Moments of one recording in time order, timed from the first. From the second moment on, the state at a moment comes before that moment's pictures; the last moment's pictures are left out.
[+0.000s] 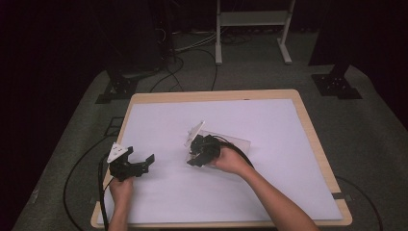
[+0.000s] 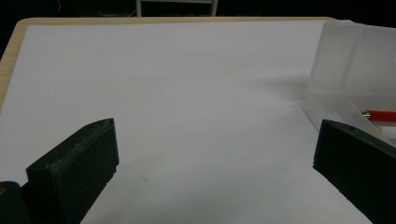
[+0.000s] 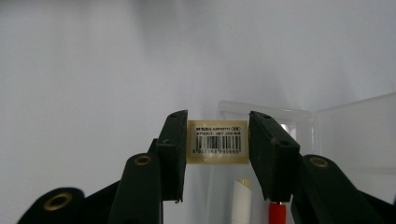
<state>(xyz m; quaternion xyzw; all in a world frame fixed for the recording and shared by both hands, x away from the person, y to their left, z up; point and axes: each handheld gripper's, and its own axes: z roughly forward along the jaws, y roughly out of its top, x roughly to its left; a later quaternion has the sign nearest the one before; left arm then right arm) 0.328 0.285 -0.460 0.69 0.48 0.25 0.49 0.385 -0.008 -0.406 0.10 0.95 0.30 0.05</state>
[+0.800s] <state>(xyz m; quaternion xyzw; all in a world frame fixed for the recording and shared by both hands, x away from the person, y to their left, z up) 0.328 0.286 -0.460 0.69 0.47 0.25 0.48 0.411 -0.009 -0.420 0.14 0.94 0.30 0.05</state>
